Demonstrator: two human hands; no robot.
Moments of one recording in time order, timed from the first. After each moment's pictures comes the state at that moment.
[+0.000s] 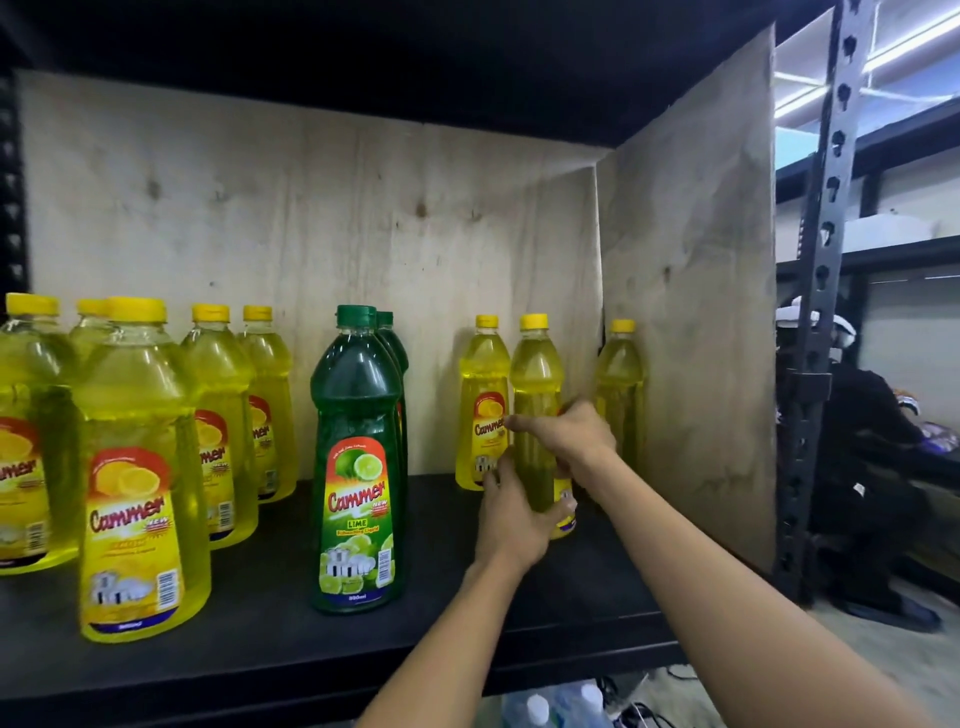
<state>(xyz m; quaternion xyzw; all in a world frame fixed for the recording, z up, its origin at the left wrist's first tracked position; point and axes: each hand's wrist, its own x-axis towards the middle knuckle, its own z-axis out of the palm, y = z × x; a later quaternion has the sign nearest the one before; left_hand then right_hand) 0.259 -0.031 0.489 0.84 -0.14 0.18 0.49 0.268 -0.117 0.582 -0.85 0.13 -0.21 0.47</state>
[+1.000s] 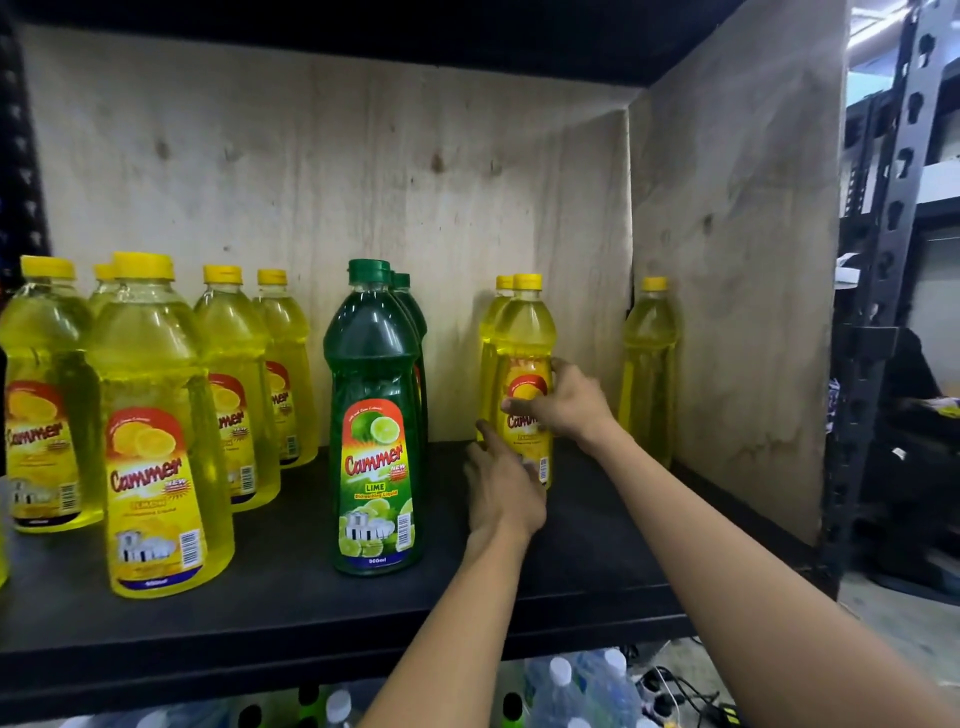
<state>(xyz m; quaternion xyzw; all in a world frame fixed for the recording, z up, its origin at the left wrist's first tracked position) 0.256 -0.012 0.489 0.91 0.00 0.21 0.37 0.295 -0.102 0.568 -0.89 -0.02 -0.21 0.40</state>
